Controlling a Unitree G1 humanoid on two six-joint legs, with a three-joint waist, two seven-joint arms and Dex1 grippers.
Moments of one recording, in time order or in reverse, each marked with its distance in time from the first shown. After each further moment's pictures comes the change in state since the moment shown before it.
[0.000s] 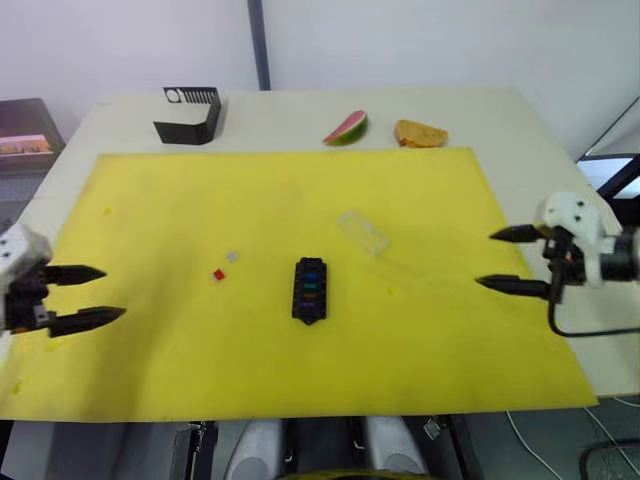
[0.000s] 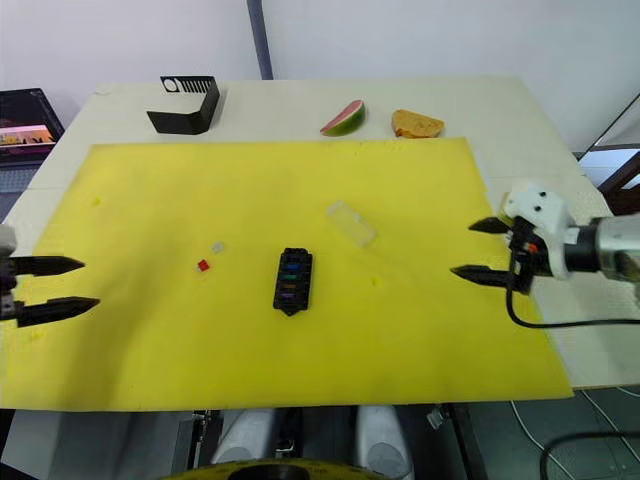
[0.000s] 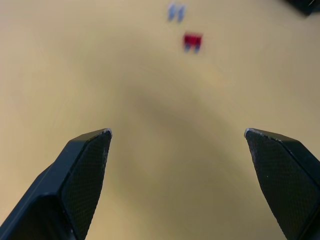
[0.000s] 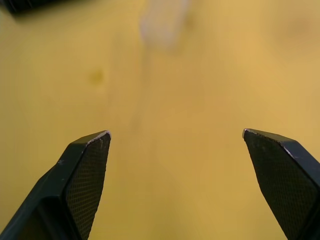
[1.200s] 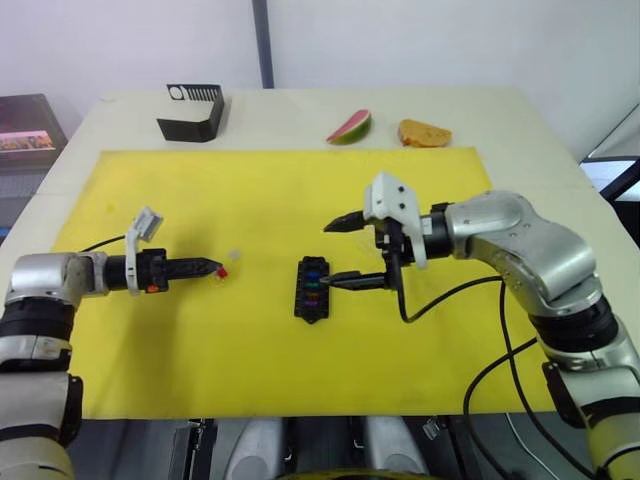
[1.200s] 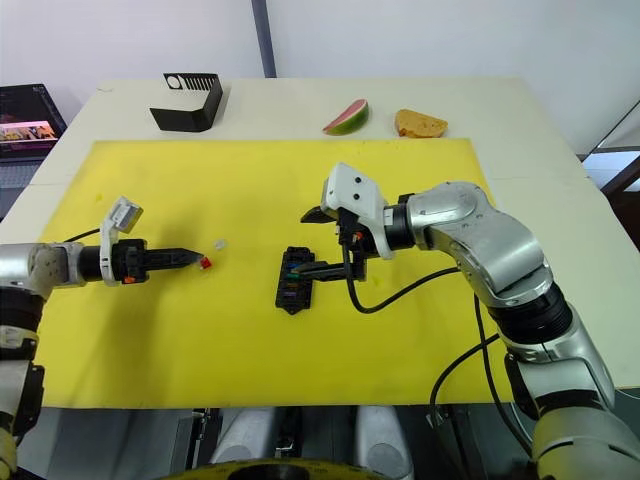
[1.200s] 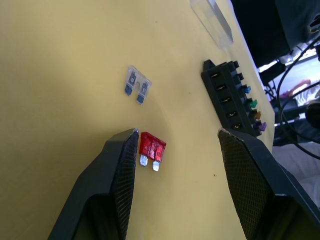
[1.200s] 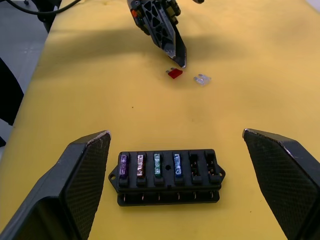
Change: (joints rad) left arm -0.620 -0.309 -0.464 0.587 -0.020 0.383 -0.070; right arm -0.364 0.418 0.399 -0.153 0.036 0.172 -0.182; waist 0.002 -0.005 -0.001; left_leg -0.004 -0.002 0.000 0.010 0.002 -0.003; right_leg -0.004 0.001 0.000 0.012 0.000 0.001
